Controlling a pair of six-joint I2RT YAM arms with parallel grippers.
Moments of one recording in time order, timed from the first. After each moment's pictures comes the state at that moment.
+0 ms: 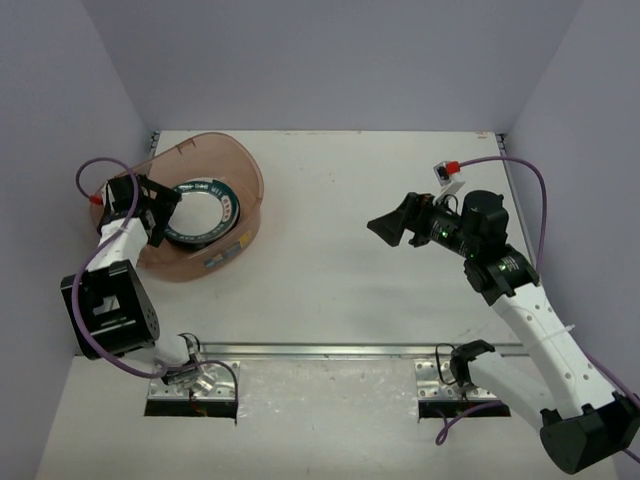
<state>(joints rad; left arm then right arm) 0.39 1.44 0.93 -0.27 0.03 -0.86 0.33 0.88 0.83 -0.22 -0.42 0.50</state>
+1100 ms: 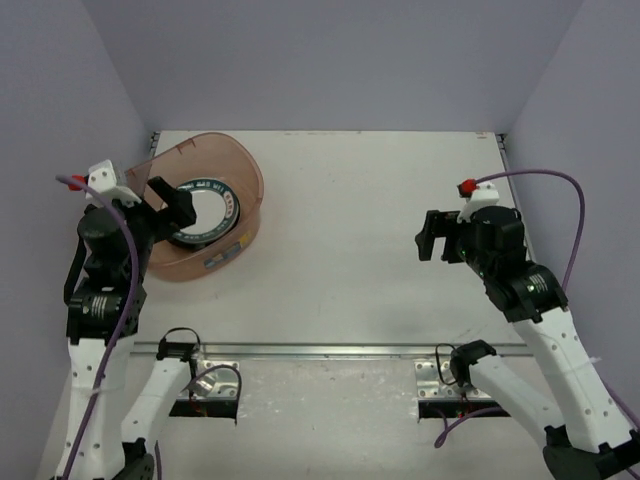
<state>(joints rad) 0.02 0.72 1.11 -0.66 -0.14 -0.40 0.34 0.77 0.93 -0.68 0.13 0.19</state>
